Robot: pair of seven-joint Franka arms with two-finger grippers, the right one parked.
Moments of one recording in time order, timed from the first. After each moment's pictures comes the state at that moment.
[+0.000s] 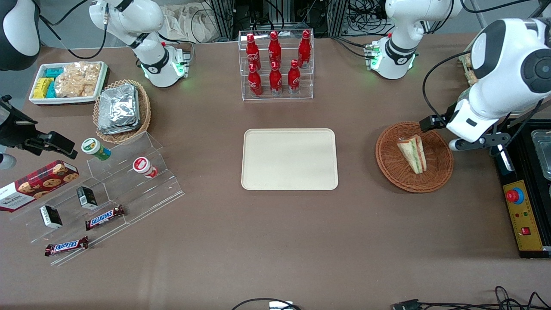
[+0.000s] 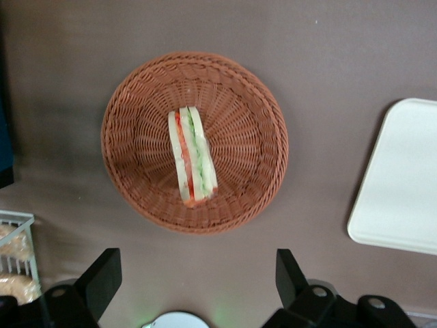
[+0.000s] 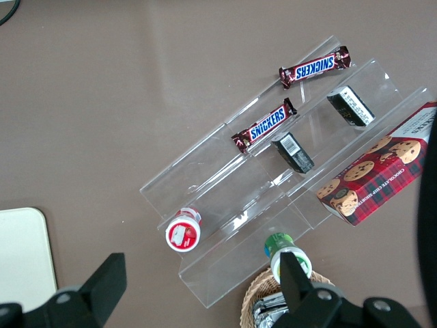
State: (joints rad) arm -0.05 -0.06 -0.06 -1.98 0.03 1.73 -0.25
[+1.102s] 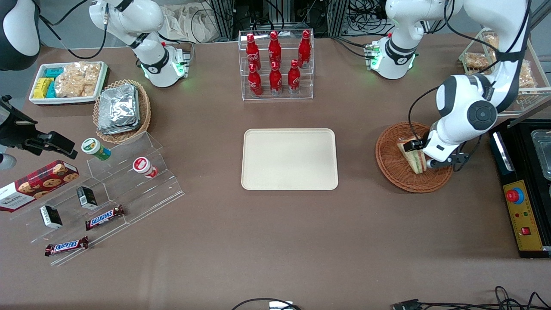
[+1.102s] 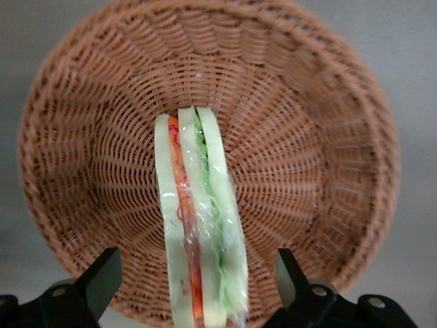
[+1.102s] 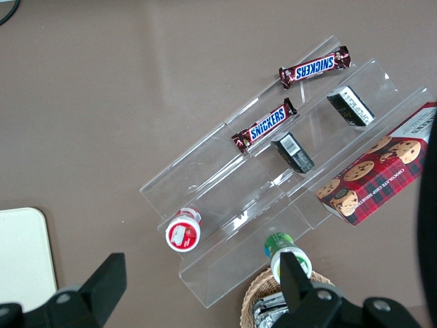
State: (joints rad) arm 0.02 0.10 -0.05 -2.39 0.04 2.30 -0.25
